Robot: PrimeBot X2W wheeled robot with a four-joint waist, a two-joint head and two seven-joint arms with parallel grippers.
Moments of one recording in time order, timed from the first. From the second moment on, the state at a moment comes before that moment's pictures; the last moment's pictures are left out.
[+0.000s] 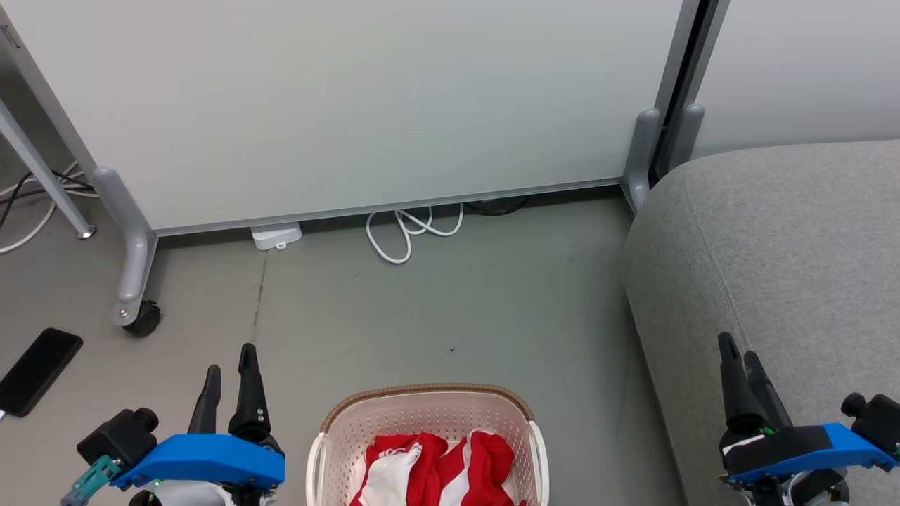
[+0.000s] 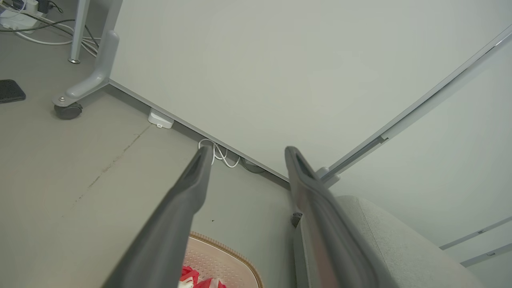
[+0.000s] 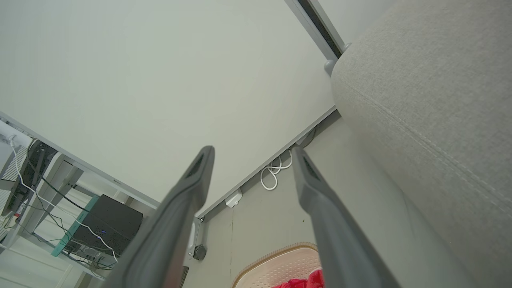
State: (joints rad) left arm -0.04 0.07 -0.06 0.24 -0.77 -0.02 -0.08; right arm -0.08 -0.04 -0.08 0.29 0.80 0.13 -0.08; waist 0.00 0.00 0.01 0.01
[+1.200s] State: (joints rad) left arm -0.04 0.10 -0.13 0.25 -0.42 0.00 -0.18; right arm -0.09 -0.04 -0.07 0.30 0.40 0.13 -0.15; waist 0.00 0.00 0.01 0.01
